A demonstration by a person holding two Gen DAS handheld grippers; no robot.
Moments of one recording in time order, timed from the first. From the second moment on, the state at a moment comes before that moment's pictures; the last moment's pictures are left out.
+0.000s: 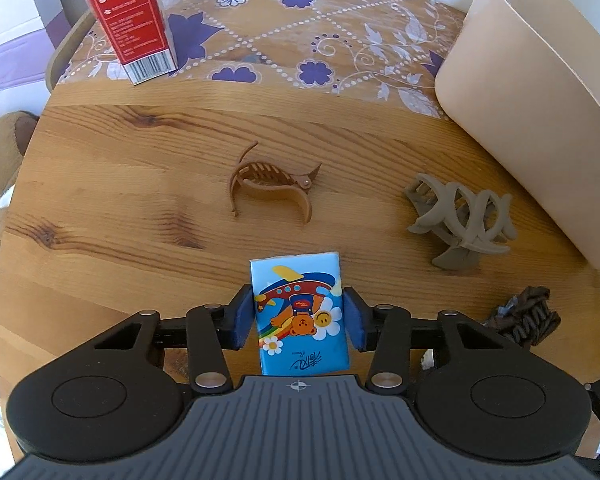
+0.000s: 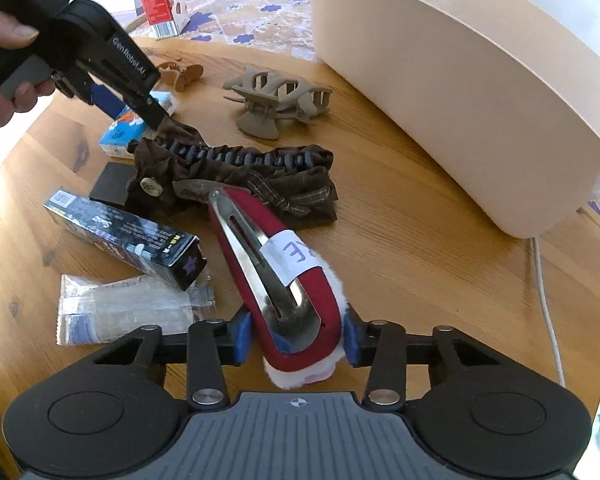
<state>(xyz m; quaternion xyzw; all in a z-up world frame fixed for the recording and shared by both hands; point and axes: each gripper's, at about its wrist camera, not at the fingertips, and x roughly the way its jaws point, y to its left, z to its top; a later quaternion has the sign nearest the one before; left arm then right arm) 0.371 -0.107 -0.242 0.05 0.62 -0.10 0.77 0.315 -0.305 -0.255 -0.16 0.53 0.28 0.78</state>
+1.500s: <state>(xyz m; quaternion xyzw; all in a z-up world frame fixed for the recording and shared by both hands) 0.413 -0.170 -0.085 0.04 0.48 -0.21 0.85 0.382 -0.375 -0.110 -0.03 0.38 0.19 0.90</state>
